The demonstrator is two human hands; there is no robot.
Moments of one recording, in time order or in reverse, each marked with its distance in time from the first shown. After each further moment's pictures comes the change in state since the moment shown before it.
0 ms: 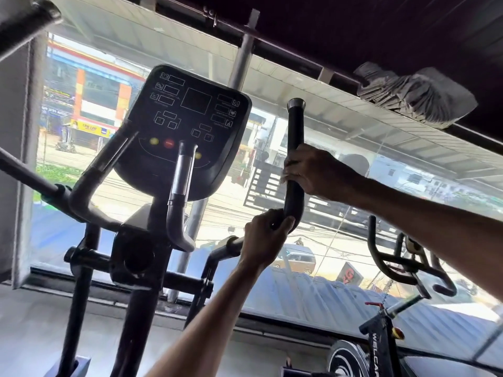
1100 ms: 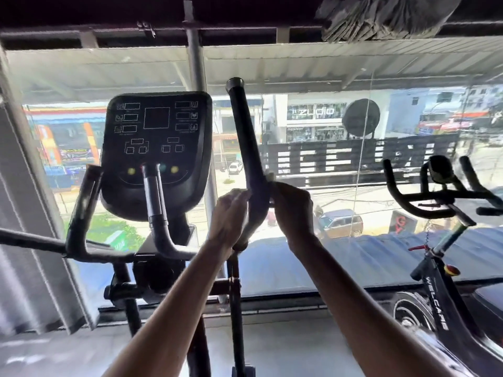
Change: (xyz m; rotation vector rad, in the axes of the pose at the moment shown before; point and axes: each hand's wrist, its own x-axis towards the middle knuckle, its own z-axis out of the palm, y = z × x) left_hand 0.013 0.036 -0.013 0.052 -0.131 -0.198; right_hand -0.062 -0.113 0.072 0.914 0.670 1.381
